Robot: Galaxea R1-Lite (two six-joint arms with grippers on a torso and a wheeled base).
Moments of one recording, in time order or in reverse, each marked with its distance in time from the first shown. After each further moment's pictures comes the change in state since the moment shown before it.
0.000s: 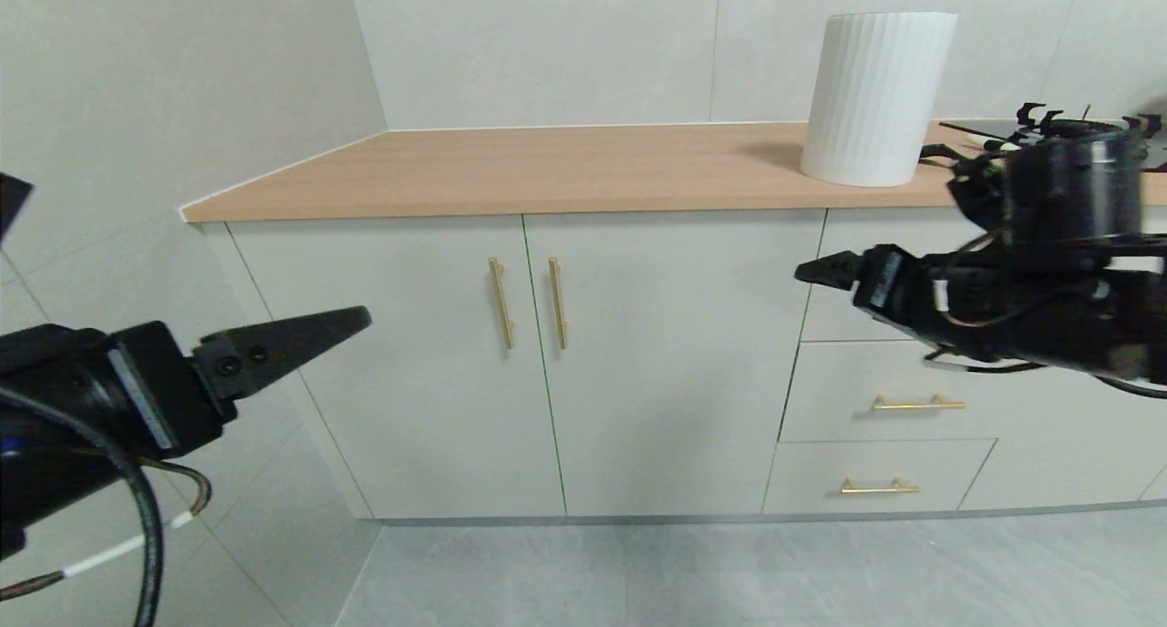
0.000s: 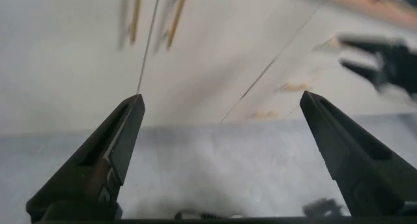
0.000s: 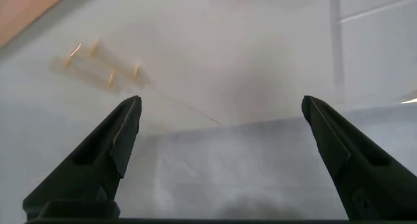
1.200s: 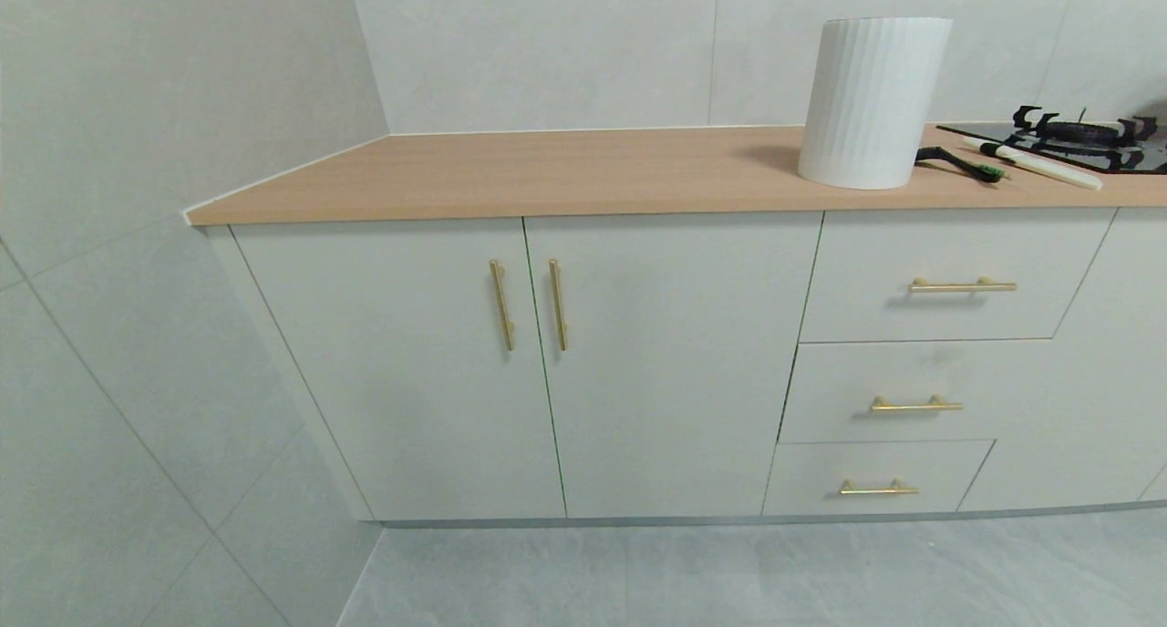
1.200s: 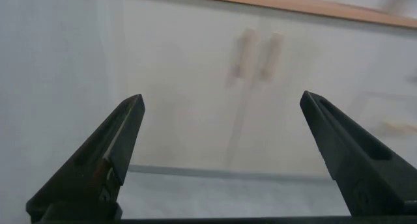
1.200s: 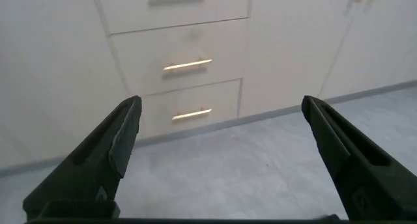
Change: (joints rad) left arm 0.407 -0.944 0.466 0.175 0.021 0.308; right arm -0.427 -1.529 0.767 0.457 -0.170 -0.564
